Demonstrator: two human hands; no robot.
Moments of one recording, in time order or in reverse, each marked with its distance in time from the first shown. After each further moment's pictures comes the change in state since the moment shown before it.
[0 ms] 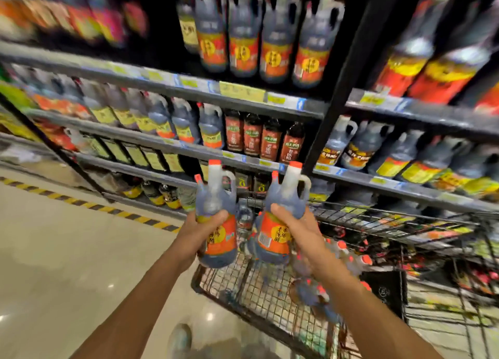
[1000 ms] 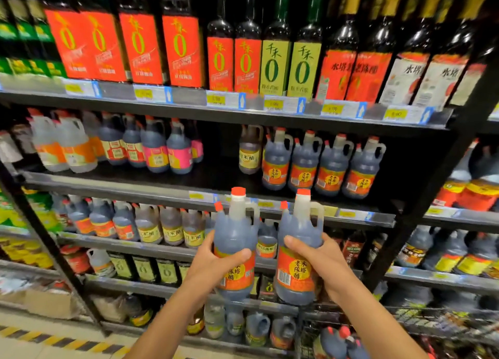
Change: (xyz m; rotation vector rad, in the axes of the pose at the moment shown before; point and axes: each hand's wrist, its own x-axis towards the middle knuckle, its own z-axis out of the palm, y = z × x) left_hand 0.062 0.213 -0.214 0.107 -0.156 0.370; right_hand 0.061 -0.144 0.254 -0.031 0.148 -0.223
